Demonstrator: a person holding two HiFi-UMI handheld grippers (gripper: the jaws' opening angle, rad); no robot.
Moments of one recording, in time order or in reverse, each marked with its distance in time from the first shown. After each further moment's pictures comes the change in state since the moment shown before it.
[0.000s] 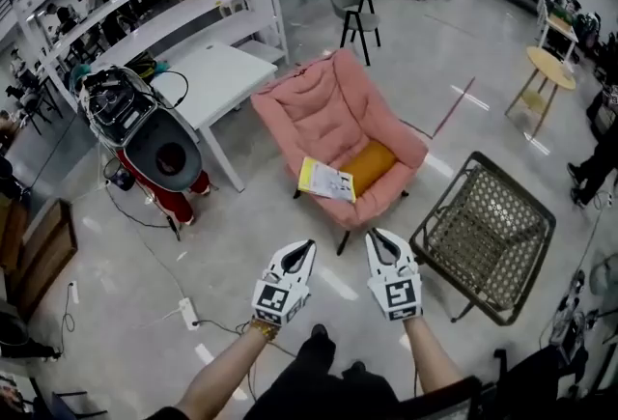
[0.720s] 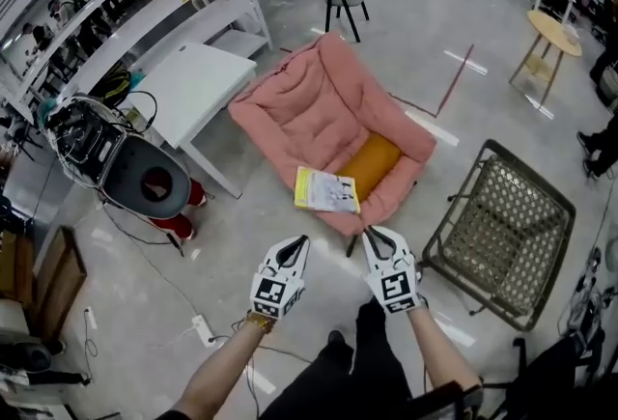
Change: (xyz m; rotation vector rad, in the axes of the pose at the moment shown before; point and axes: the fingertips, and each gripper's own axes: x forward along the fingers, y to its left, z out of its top) left arm 0.136 0.117 -0.056 0.051 0.177 -0.049; right arm 0.150 -0.062 -0.077 -0.001 0.151 0.026
